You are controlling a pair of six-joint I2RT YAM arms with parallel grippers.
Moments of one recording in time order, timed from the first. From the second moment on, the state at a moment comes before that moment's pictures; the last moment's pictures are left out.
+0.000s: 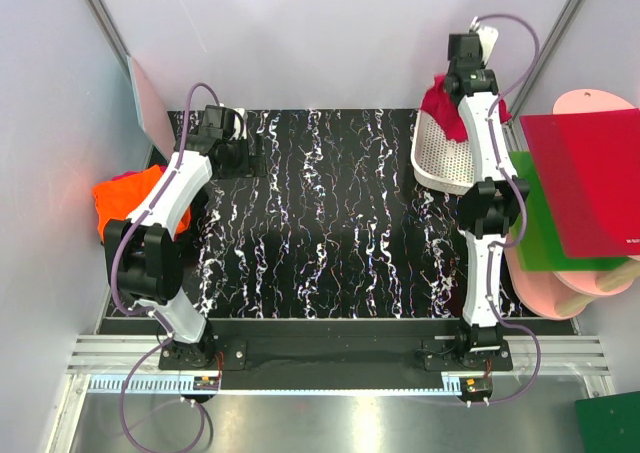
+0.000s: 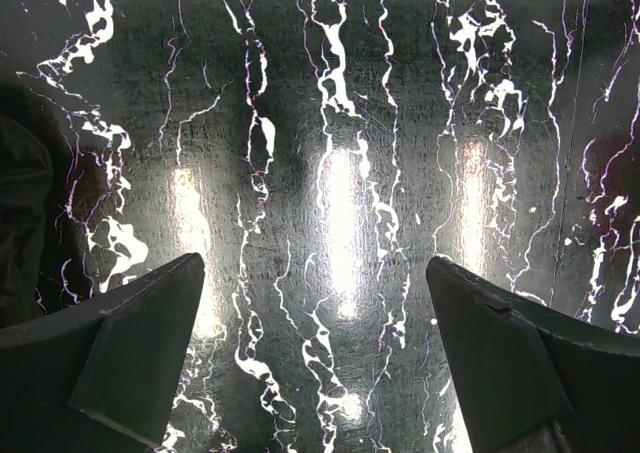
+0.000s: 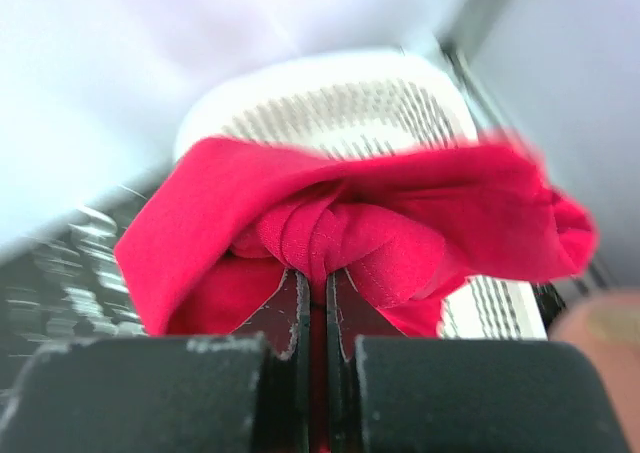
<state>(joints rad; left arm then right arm) -0.18 1.67 1.47 -0.72 0.06 -0.21 0.08 2.38 2.59 -0.82 0.52 0.30</state>
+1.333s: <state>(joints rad) -0.04 1.72 1.63 -0.77 0.05 -0.34 0.64 2.23 2.16 -1.01 -0.17 0.20</state>
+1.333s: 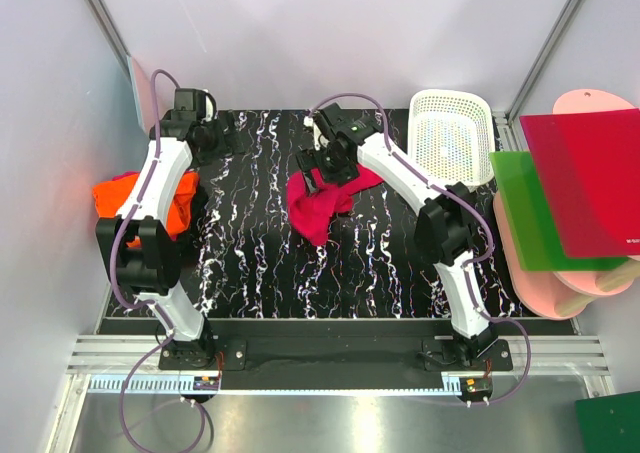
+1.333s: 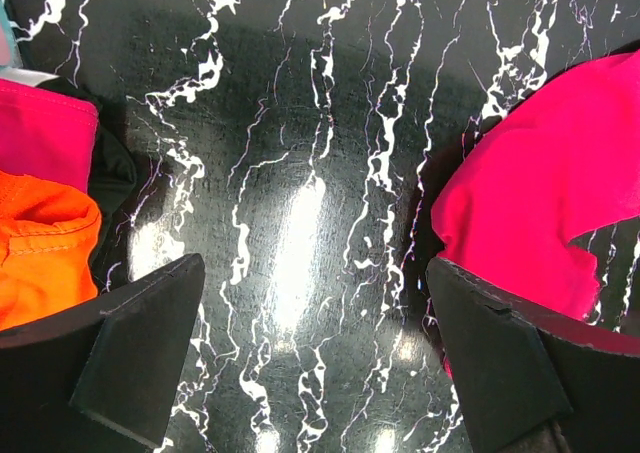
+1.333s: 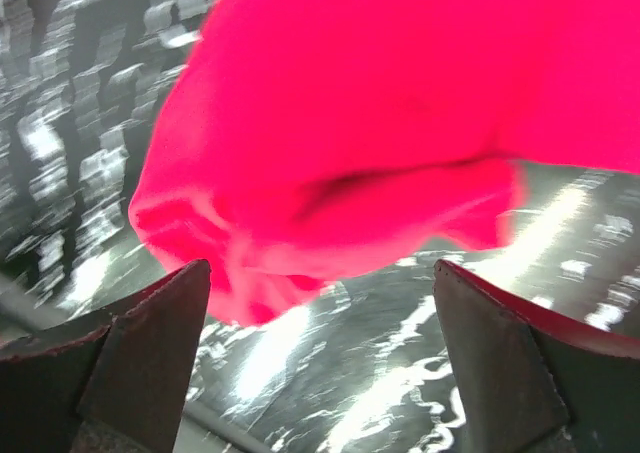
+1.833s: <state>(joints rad) -0.04 1.72 1.59 -0.77 0.06 -0.34 0.36 2.54 2.52 -0.97 0.13 0.30</state>
